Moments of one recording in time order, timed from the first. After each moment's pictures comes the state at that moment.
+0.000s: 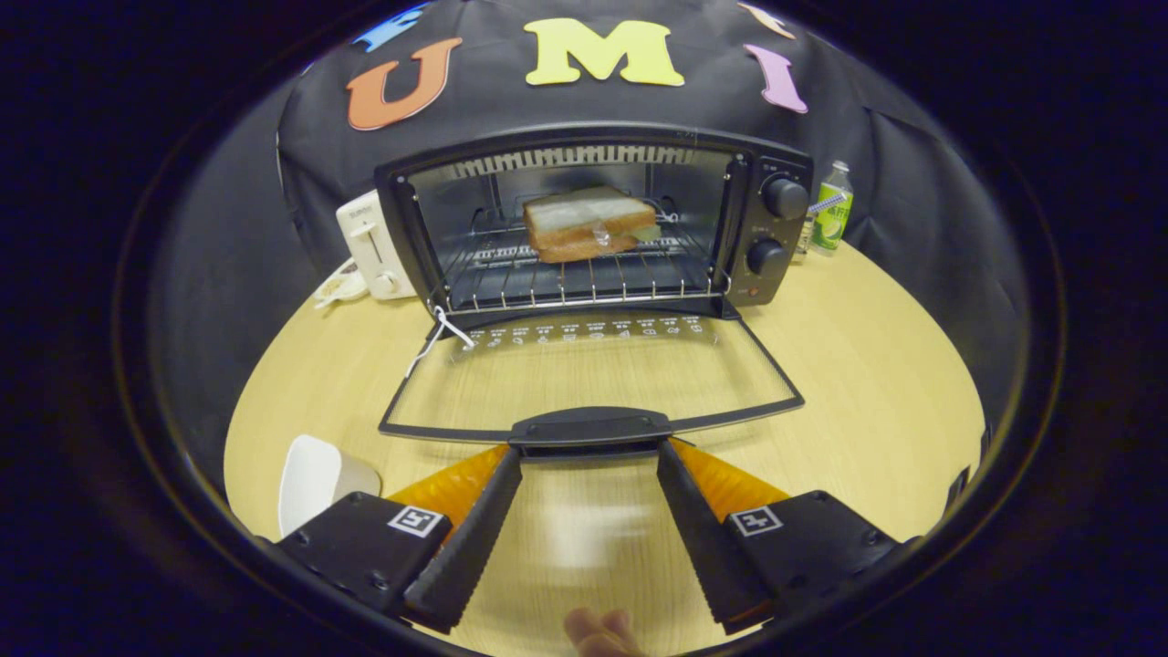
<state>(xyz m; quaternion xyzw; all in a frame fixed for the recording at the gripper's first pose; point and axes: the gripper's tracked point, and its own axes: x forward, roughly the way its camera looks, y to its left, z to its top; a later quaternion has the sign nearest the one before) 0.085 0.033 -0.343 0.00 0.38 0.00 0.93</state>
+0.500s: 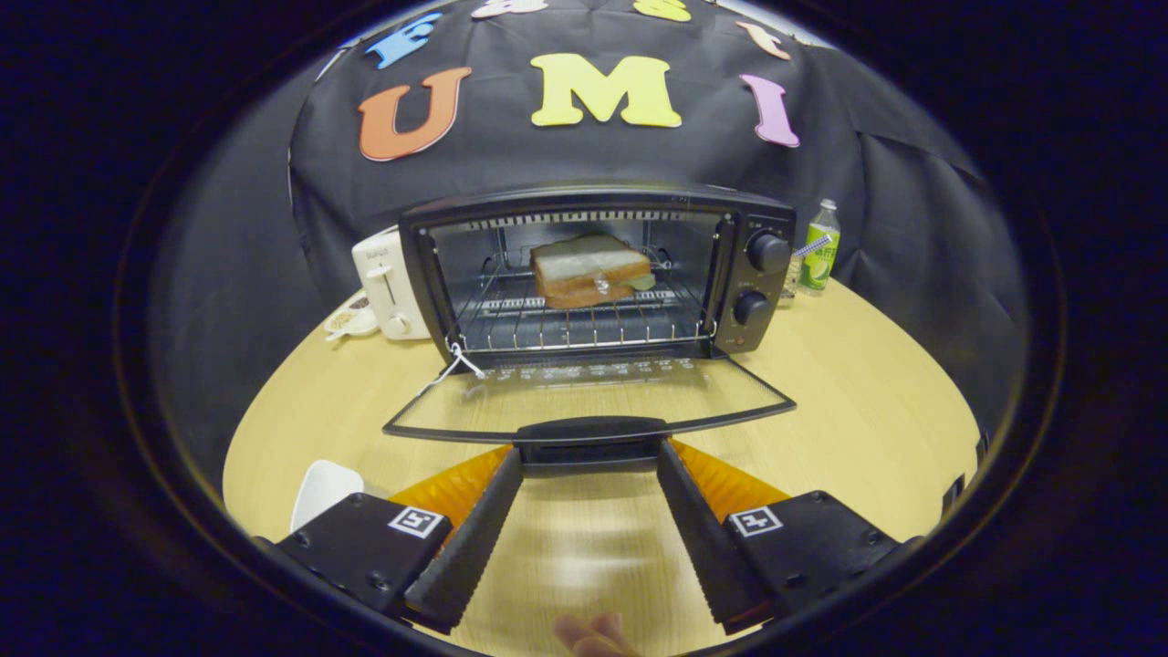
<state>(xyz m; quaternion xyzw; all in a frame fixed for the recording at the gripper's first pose) 0.096 0.036 -0.309 0.01 0.30 0.00 0.95</state>
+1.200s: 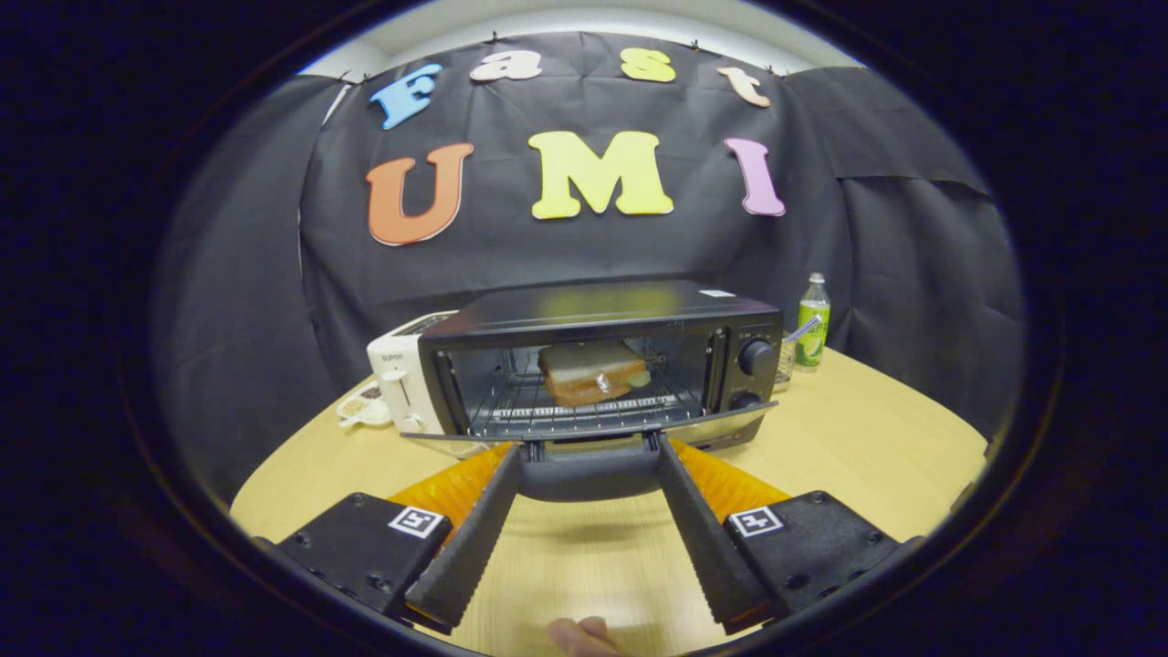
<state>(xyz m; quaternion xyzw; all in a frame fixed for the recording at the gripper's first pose) 0.132 0.041 -0.245 0.02 0.15 0.00 0.99</state>
